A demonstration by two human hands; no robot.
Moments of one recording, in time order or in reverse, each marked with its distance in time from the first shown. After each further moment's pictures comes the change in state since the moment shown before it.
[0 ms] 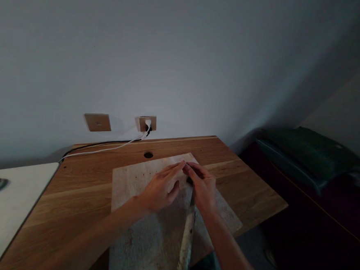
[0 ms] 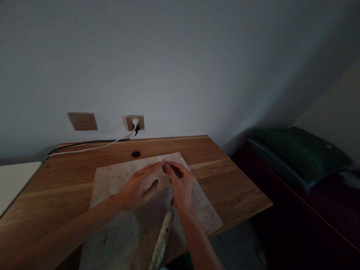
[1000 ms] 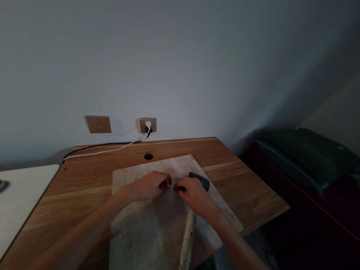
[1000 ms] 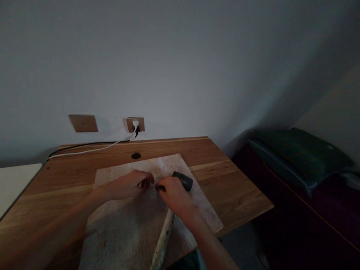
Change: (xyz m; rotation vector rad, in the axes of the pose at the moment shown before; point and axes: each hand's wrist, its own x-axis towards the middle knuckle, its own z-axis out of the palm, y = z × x) left_hand -0.001 -0.041 -0.028 -0.032 -0.542 -0.321; right_hand 0.005 -0.006 -0.011 -1.051 -0.801 -0.204
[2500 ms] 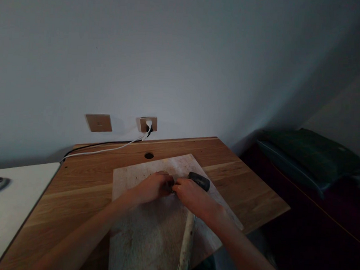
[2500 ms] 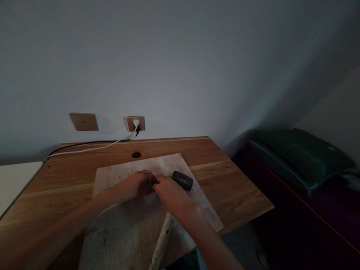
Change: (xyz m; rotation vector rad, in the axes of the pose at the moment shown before) left_hand 0.005 -0.001 0.019 -0.059 0.115 0.057; right_hand 0.001 -0.011 -0.002 -0.386 -0.200 -0.142
